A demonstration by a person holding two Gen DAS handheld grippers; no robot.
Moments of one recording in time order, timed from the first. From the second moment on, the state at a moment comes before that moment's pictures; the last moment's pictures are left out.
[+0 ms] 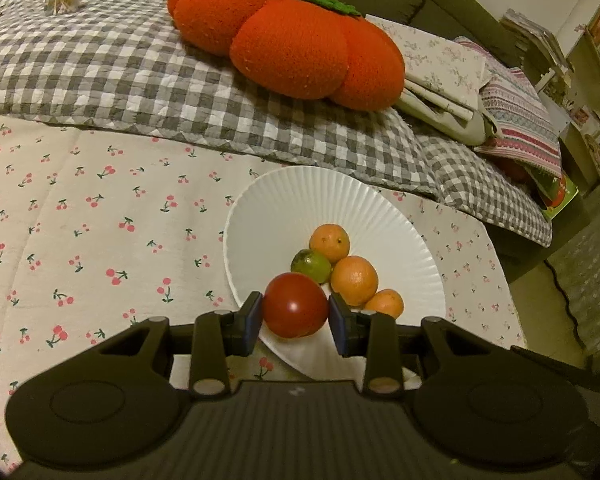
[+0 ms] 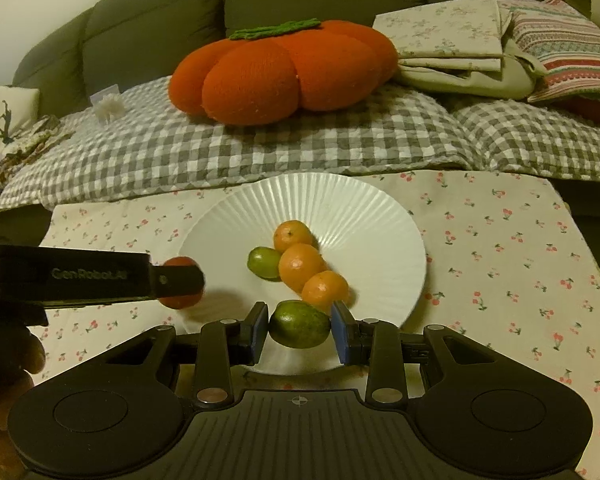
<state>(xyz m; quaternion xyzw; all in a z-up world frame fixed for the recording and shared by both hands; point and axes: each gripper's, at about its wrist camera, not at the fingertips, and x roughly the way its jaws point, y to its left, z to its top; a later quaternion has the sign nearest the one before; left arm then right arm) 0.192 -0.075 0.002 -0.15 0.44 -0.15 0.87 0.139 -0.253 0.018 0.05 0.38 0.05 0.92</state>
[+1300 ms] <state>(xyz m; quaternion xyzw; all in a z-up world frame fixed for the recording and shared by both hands) 0.155 -0.053 0.034 -0.12 0.46 -0.13 0.87 0.118 -0.267 0.037 0.10 0.41 0.06 0.91</state>
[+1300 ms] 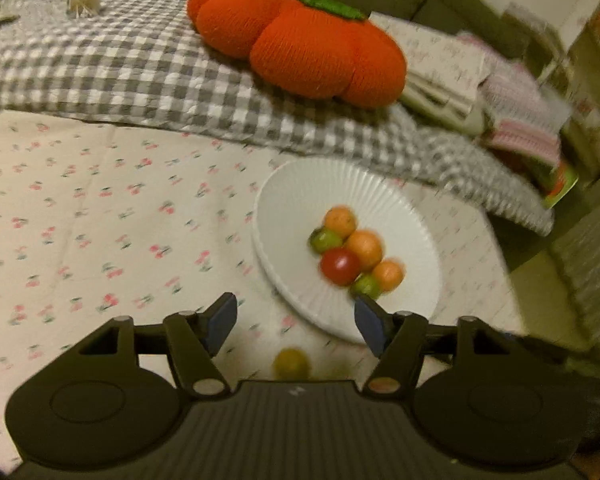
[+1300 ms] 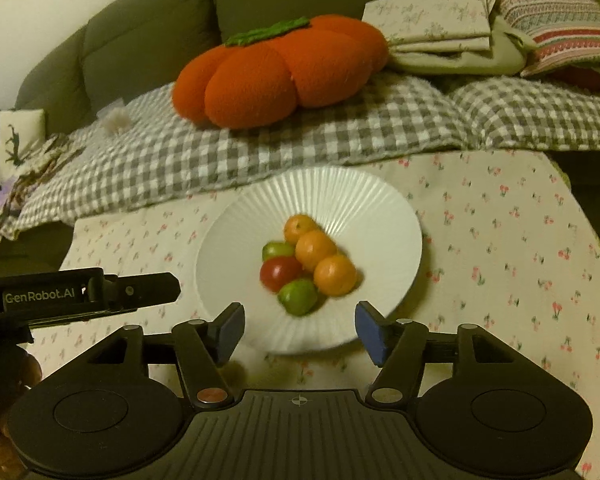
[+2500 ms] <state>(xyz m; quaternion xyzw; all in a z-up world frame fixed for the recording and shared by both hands) 0.060 -0.039 0.007 -0.06 0.49 -0.10 0.86 0.041 -0.272 0.002 0.06 0.47 0.07 0.88</state>
